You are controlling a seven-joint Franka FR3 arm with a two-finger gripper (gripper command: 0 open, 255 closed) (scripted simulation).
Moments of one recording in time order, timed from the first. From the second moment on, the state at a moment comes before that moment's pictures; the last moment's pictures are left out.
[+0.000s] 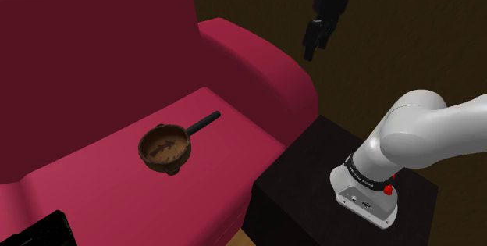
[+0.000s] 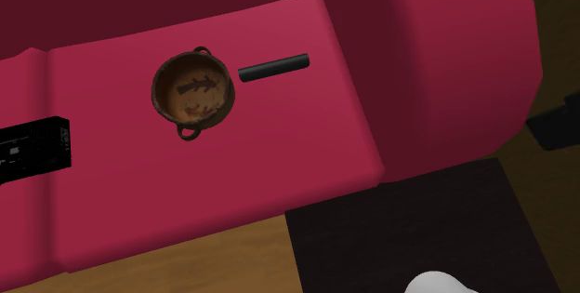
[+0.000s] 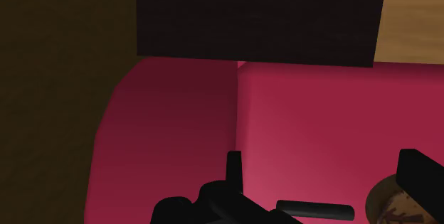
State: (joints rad) arm 0.02 -0.79 0.04 -2.42 0.01 1.57 -0.03
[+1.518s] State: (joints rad) arm 0.16 -0.12 -0.04 -2.40 -0.06 2.29 -0.61
